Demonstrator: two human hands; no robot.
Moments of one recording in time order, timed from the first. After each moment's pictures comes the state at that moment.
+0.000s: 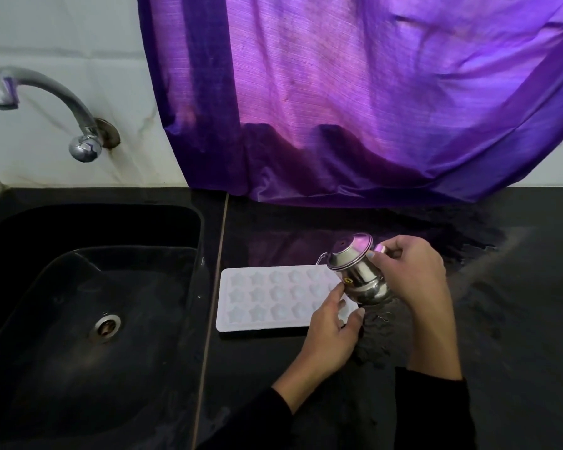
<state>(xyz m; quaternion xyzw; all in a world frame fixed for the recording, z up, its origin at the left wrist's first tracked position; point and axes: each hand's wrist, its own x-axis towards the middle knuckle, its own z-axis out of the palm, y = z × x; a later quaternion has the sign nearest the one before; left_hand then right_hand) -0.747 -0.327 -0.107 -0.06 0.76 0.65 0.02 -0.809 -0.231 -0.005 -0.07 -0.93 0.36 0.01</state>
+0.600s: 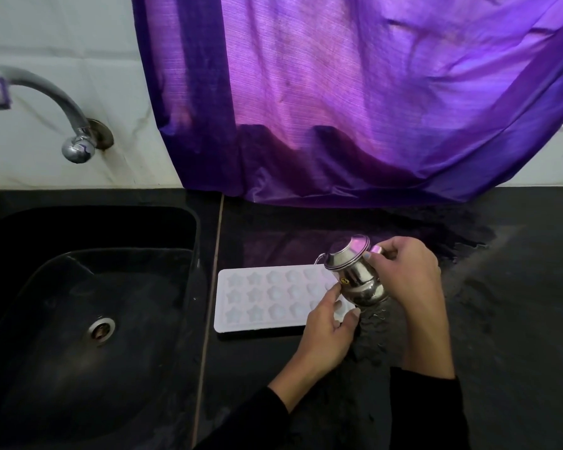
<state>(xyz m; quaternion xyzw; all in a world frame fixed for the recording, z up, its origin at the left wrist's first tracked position) -0.744 -0.331 -0.109 -0.05 0.75 0.65 0.04 -0.801 -0.235 -0.002 -0.08 -0.93 0.35 0.01</state>
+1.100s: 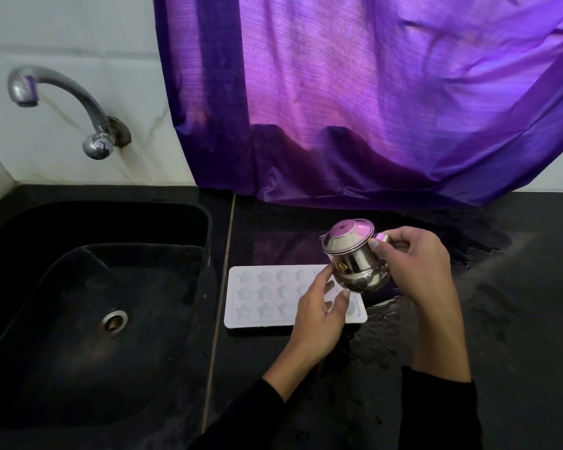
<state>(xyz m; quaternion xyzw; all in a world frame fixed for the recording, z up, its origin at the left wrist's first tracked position) -0.748 -0.352 -0.098 -0.07 0.74 0.67 -0.04 -0.799 -0.239 0.006 -0.02 -0.89 0.46 0.04</state>
